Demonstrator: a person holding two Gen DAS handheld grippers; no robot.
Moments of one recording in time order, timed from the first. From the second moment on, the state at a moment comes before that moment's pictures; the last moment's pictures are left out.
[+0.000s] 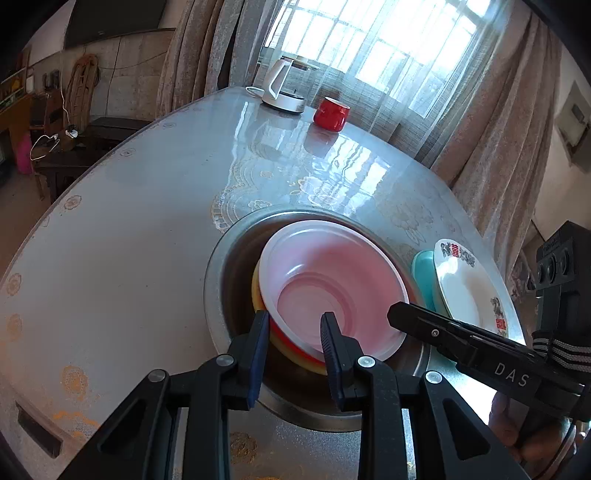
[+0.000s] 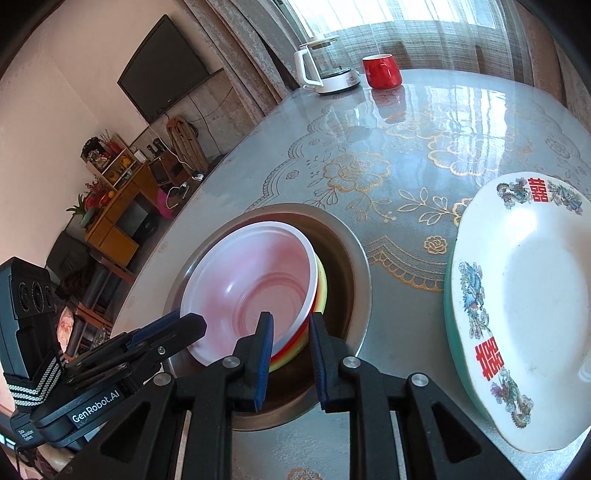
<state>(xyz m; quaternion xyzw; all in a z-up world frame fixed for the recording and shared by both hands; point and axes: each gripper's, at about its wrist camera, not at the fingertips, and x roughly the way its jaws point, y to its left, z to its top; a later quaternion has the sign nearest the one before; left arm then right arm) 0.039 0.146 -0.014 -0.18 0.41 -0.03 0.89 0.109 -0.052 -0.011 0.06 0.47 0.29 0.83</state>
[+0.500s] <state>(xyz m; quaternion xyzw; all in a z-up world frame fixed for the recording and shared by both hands) 0.034 0.143 -0.009 -0.15 0.40 -0.01 0.90 0.103 -0.068 -0.006 0.09 0.45 0.29 0.84</state>
